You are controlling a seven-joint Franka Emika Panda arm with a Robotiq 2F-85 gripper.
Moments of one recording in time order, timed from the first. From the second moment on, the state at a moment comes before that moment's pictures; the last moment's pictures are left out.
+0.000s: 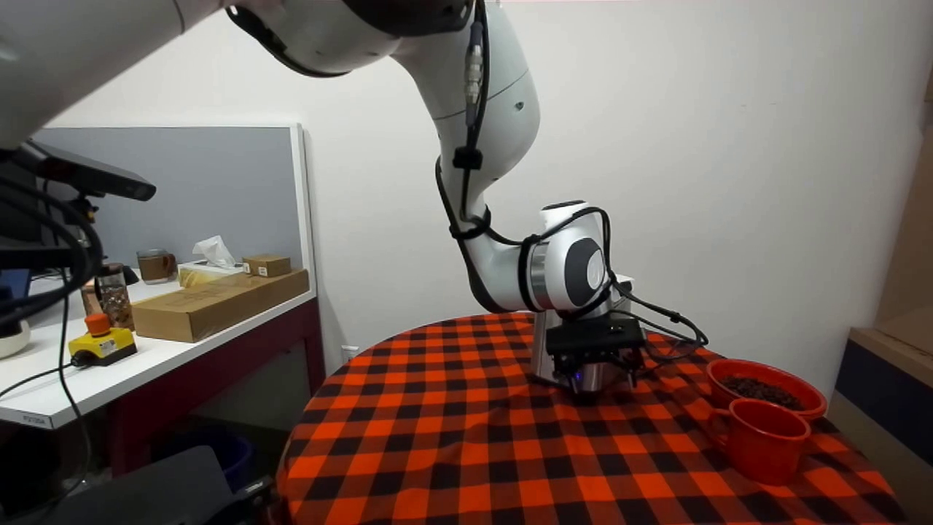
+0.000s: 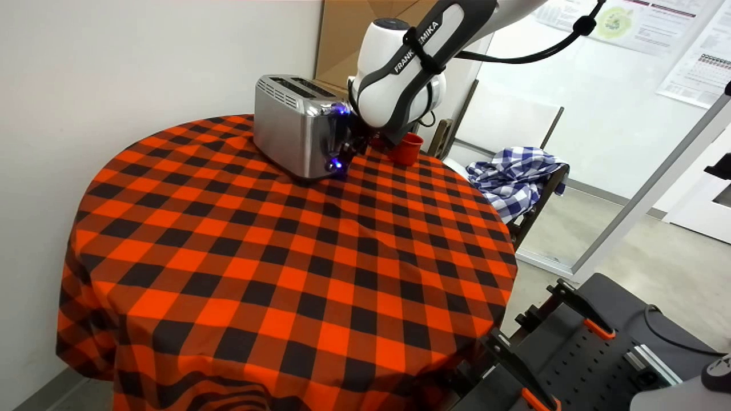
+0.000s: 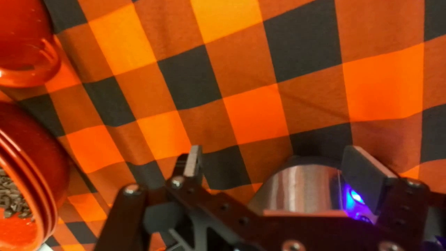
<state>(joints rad) 0.01 0.86 -0.07 -1.69 -0.35 2.83 -0.22</state>
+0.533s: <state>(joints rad) -0.08 0.81 -0.04 -1.83 -0.35 3.09 -0.23</state>
